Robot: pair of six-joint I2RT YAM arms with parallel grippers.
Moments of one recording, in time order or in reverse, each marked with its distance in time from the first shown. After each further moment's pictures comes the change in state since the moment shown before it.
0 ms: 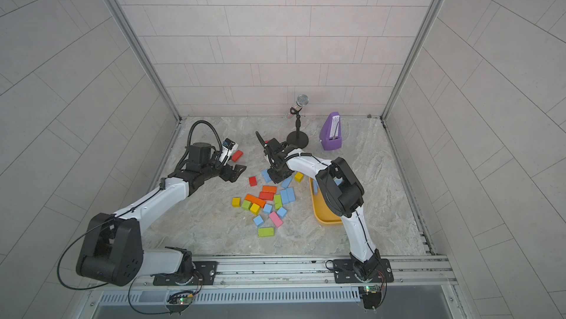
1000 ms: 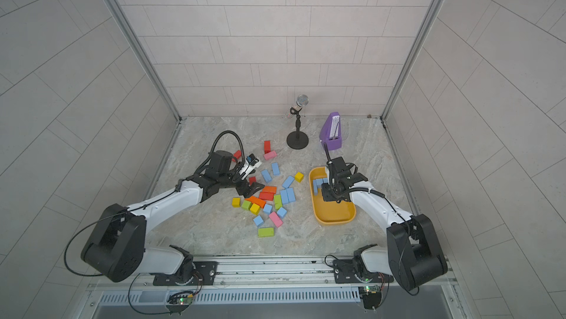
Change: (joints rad) left arm -0.227 0.053 -0.019 -0.021 0.098 0.087; right arm -0.368 -0.814 -0.841 0.101 -0.010 0.136
